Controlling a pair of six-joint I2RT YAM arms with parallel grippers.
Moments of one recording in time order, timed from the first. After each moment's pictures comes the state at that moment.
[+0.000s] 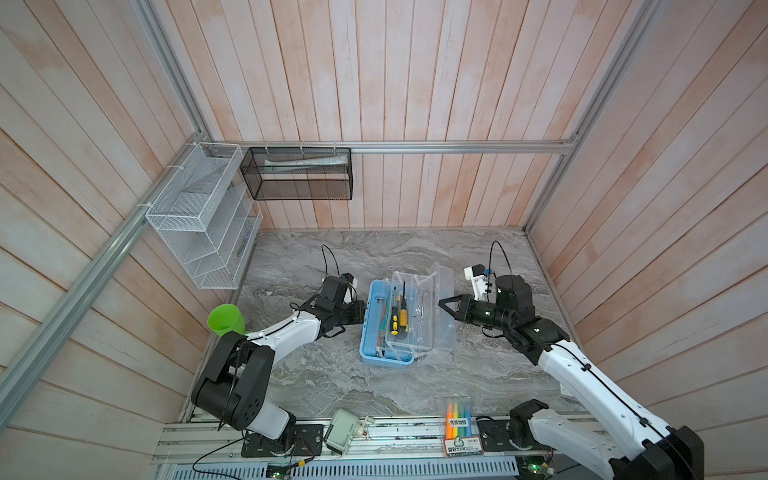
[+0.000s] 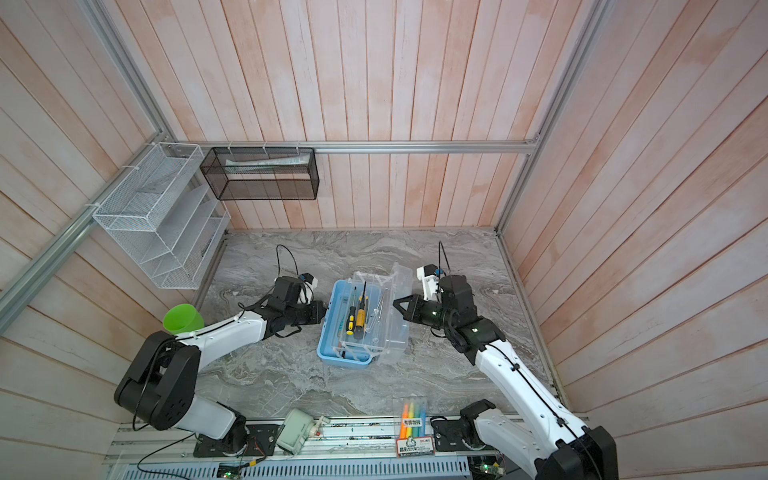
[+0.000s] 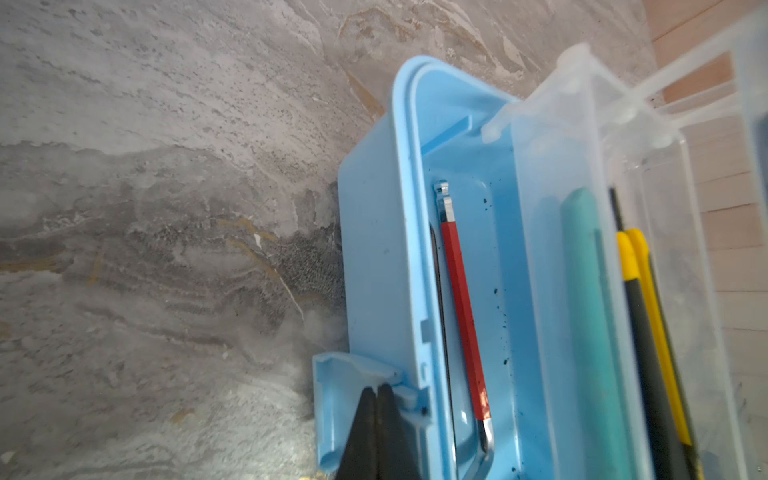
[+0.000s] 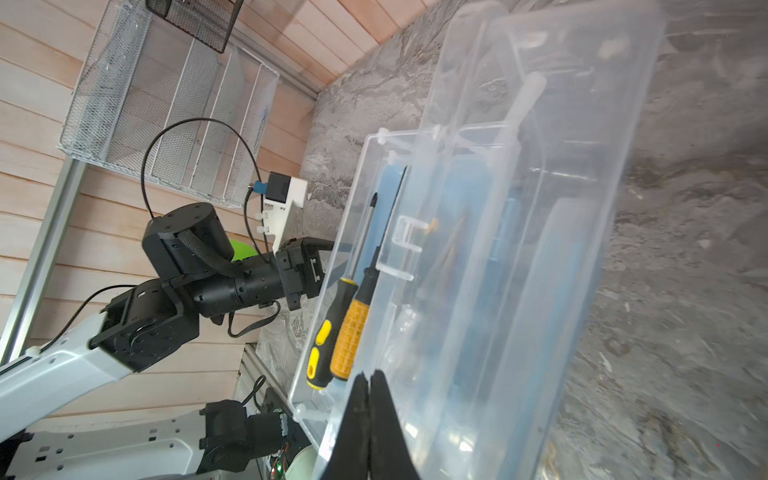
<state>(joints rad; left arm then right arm) -0.43 1.53 0.80 -0.11 0.29 -0.43 0.45 1.03 0.79 -0.28 -0.50 0.72</state>
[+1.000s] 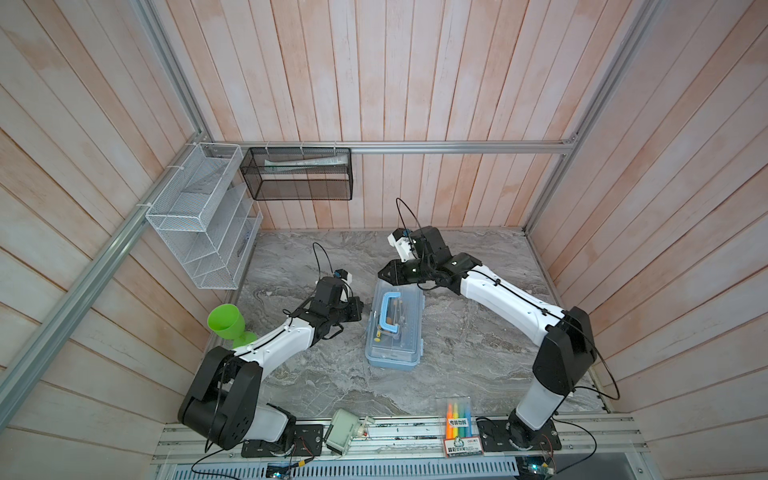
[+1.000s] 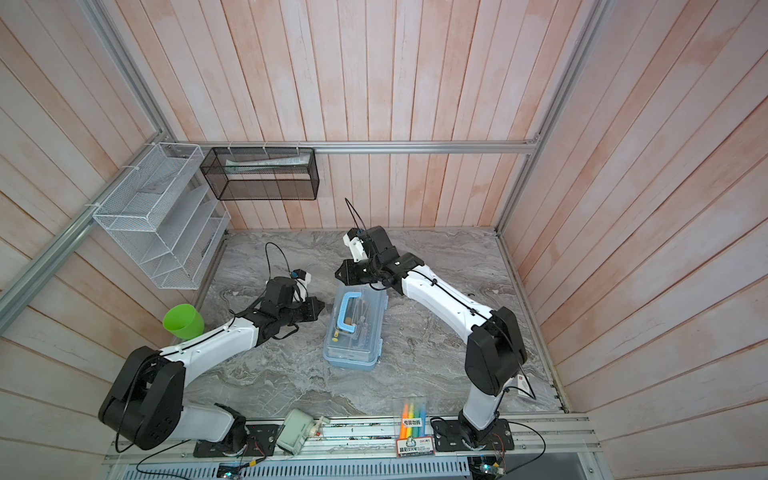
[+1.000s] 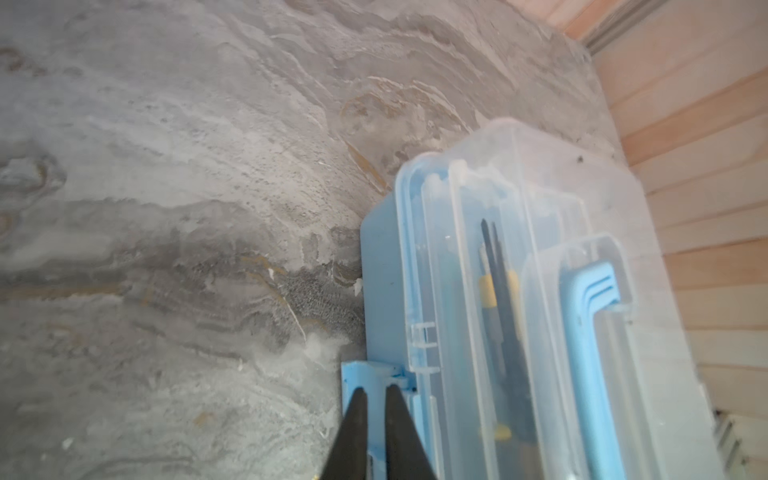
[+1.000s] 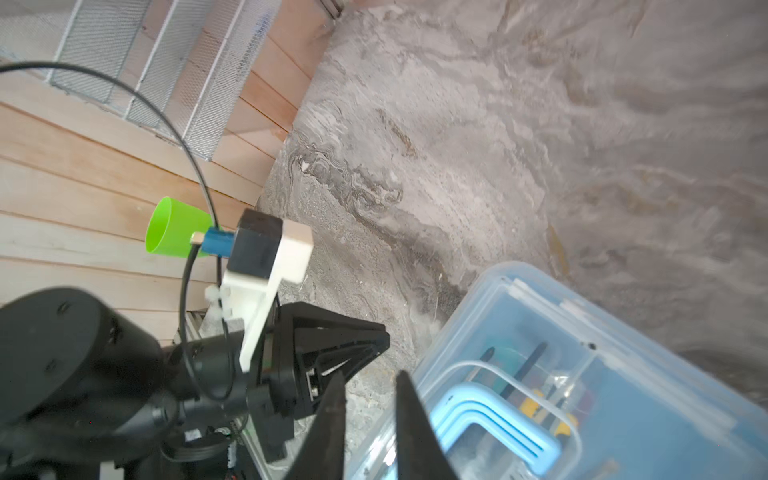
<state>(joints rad) -0.42 1.40 0.77 -0.09 0.20 -0.44 0.69 1.70 1.52 -0.49 -0.35 0.47</state>
